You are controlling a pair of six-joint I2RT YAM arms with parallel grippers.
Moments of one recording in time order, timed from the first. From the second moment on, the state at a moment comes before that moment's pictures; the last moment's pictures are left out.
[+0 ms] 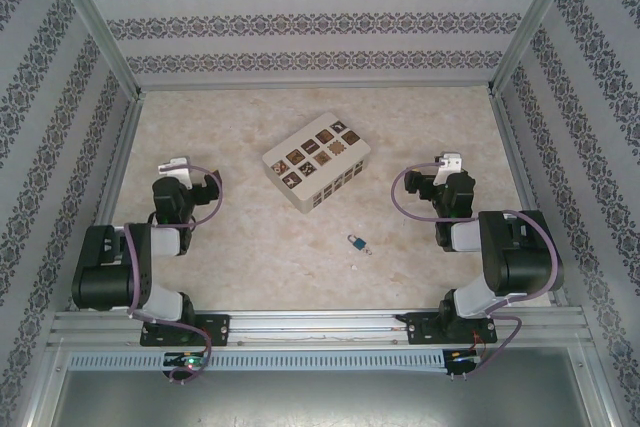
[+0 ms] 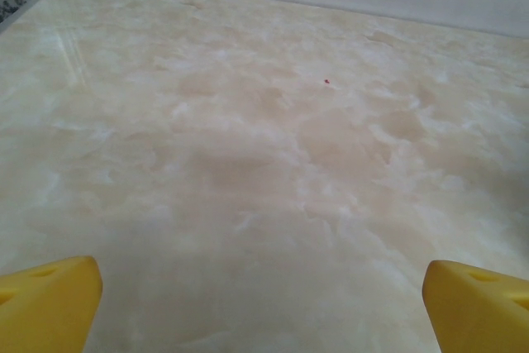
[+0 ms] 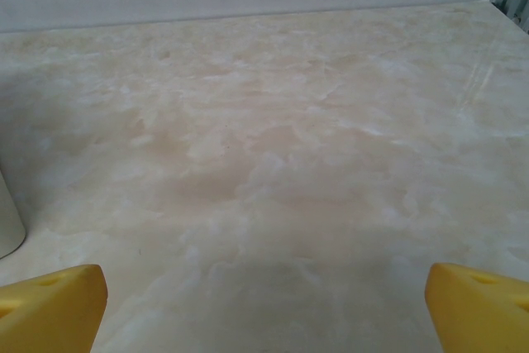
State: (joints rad) left arm 0.13 1.48 0.32 0.81 0.07 -0.12; right arm -0.02 1.55 0.33 0.88 -0.06 0.07
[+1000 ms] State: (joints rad) left arm 0.10 1.62 0.29 1.08 0.07 -0.10; right arm -0.02 1.55 0.35 0.87 -0.02 0.07
